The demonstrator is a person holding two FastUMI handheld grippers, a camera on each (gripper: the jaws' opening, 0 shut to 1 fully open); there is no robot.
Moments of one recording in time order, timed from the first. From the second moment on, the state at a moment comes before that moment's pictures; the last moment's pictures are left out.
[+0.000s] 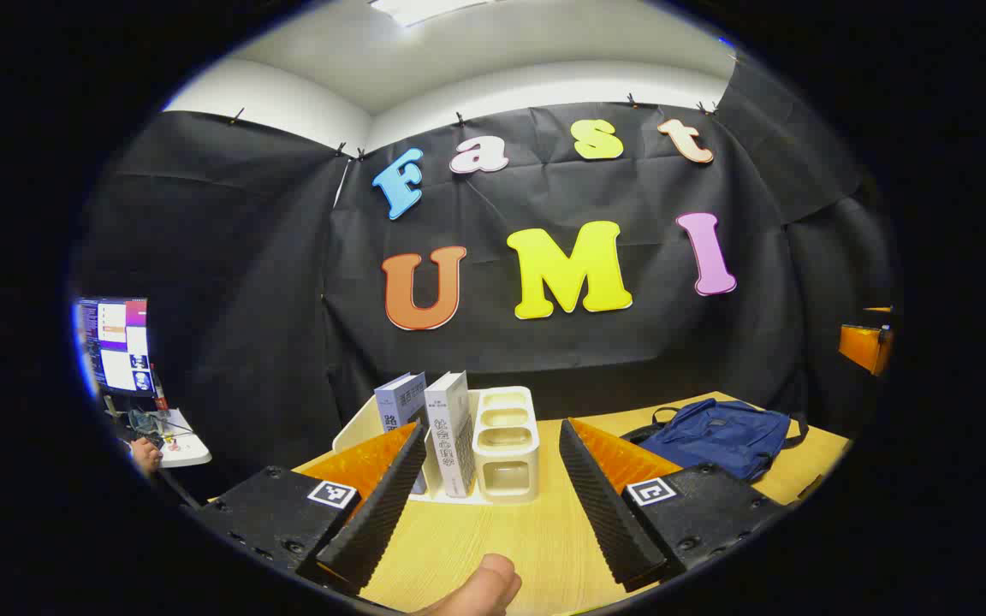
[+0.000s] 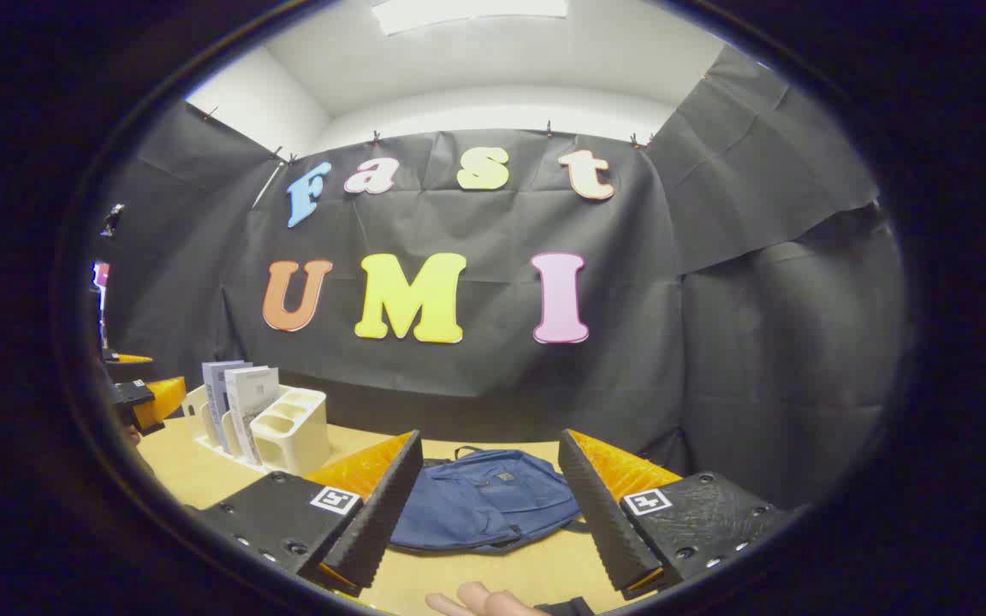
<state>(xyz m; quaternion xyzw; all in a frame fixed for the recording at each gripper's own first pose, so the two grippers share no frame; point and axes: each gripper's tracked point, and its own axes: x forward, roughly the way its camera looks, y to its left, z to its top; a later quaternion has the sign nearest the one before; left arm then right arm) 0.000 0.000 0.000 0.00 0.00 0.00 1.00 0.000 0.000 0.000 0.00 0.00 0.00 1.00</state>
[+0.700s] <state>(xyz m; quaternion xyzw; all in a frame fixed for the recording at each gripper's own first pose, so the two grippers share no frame) -0.016 0.037 -0.006 0.01 0.00 -0.02 1.00 -0.020 0.032 -0.023 -0.02 0.04 -0.02 1.00</state>
